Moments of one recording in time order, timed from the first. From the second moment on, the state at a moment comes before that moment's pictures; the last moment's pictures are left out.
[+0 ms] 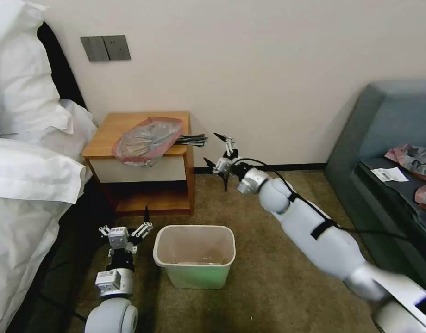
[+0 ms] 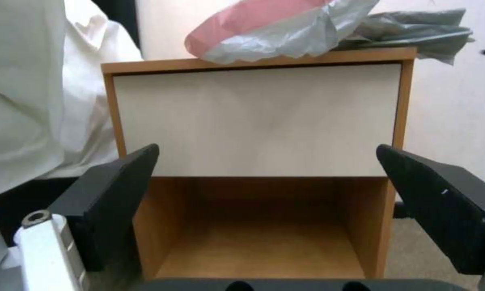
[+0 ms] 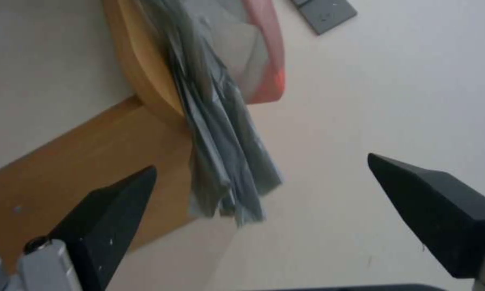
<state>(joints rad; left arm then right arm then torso) 1.57 -1.48 -0.59 -1.93 -0.06 -0.25 -0.10 -0.42 1.21 -0.25 1.24 -0.48 0.27 -0.02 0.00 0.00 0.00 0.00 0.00</state>
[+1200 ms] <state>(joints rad) 1.58 -1.49 -0.60 -1.92 -0.04 -0.26 -0.13 -0.19 1.39 -0.39 0.86 -0.46 0.32 -0.01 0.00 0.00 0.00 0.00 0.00</state>
